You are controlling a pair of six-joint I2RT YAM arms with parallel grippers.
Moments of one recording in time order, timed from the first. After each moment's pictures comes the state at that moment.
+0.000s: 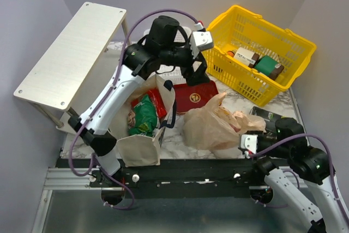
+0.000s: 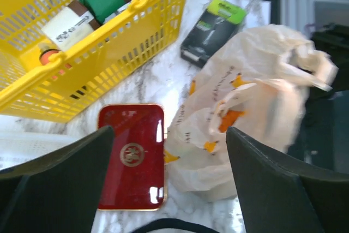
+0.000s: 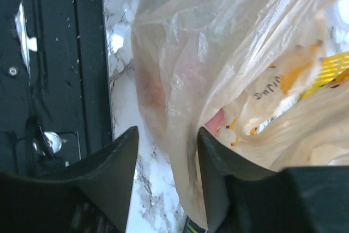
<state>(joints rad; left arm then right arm) -0.71 1.76 2.18 -0.89 0.65 0.33 0.47 0.38 0.84 -1.20 -0.53 -1.01</state>
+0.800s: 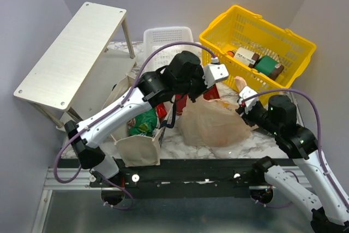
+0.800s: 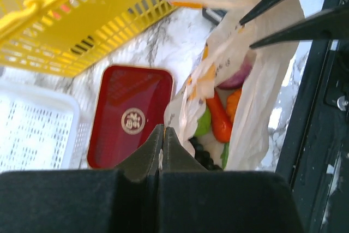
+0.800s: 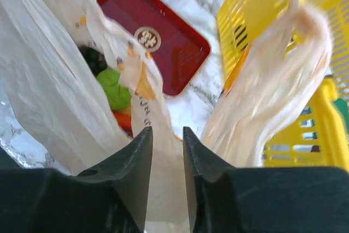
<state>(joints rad) -0.97 1.60 1.83 -0.75 0.18 0.27 0.47 0.63 0.92 -0.69 -0.14 -0.45</state>
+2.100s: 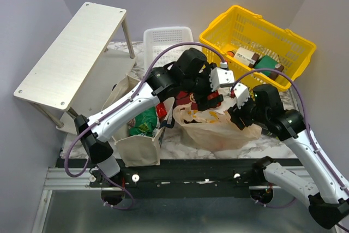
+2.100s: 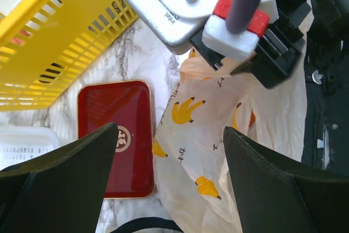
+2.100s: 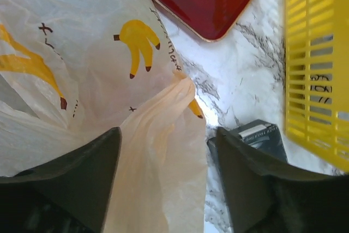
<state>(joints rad) -0.96 1.64 1.85 -0.79 0.36 0.40 0.46 0.84 0.99 -0.90 -0.14 -0.36</state>
